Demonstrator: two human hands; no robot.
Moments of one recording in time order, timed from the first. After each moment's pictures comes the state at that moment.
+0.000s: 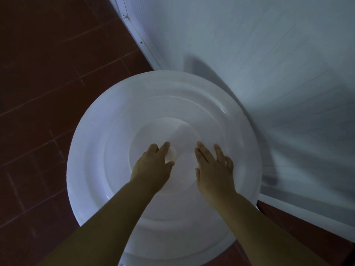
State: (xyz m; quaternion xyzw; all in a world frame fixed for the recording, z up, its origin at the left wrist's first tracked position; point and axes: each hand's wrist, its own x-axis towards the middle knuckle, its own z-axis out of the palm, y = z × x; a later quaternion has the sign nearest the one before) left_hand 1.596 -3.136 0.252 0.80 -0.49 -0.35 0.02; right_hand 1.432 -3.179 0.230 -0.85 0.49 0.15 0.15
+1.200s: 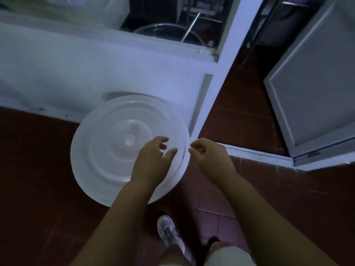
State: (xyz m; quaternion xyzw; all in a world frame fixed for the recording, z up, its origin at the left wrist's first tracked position) left_hand 1.543 -2.960 0.488 0.58 -0.70 -0.39 0.16; right_hand 1.389 -2.907 0.484 -0.50 0.78 -0.24 0.30
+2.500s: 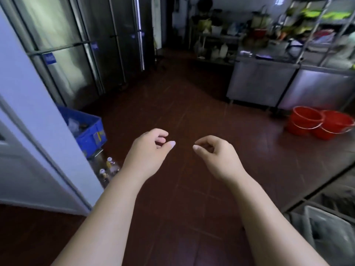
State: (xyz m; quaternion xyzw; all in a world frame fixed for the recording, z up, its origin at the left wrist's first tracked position) left_hand 0.878 -2.359 0.694 -0.10 -0.89 -0.45 0.03; right_hand 0.923 -2.175 0.685 0.08 0.89 -0.43 -0.11
